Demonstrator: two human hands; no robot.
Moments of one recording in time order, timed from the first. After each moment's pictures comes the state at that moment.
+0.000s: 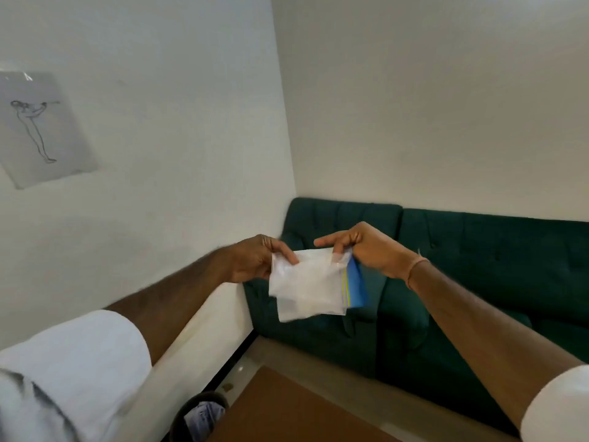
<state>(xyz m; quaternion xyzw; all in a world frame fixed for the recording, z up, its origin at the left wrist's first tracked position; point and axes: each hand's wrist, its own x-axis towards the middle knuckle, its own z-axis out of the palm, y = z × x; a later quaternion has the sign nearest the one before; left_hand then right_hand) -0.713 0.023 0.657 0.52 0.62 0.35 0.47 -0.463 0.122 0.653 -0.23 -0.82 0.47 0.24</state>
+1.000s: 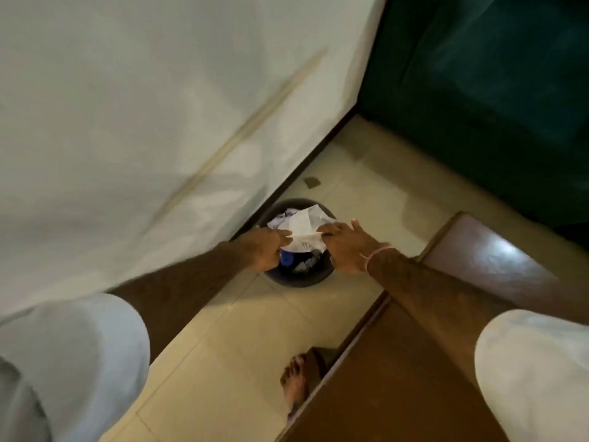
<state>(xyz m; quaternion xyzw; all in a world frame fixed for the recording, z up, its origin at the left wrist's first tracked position) -1.279 -0.041 -0.072 0.52 0.74 -0.09 0.42 -1.107 0.092 -0.071 -0.19 -0.91 0.20 -0.32</state>
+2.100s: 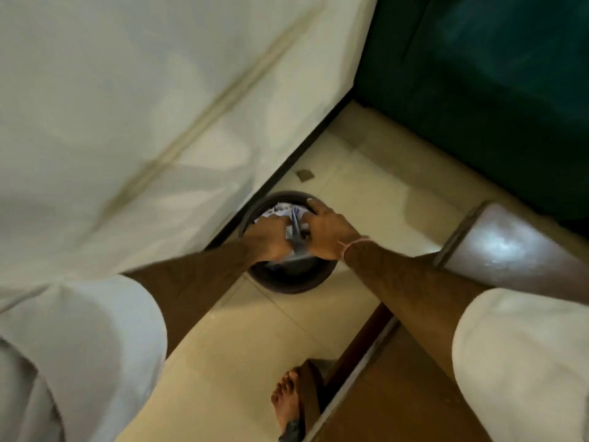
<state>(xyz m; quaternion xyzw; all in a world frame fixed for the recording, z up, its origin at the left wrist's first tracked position) -1.272 -0.006 -0.178 0.49 0.79 -0.03 0.37 -1.150 0.092 -0.139 -0.28 -0.90 0.26 -0.23</state>
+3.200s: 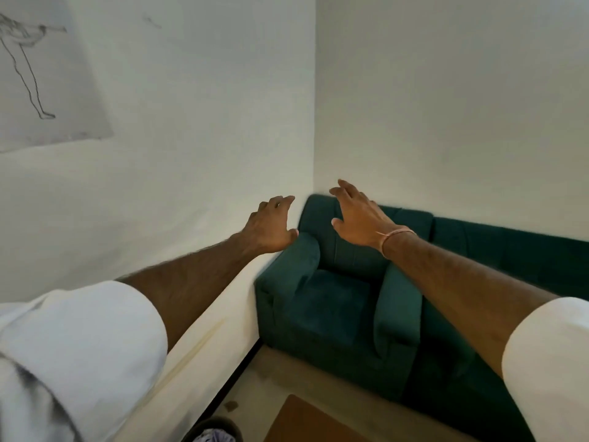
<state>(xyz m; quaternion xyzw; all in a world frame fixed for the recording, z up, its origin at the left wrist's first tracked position) -0.975 0.114 0.634 0.63 0.75 0.19 -0.06 -0.773 0.183 0.664 -0.38 -0.90 0.03 0.19</state>
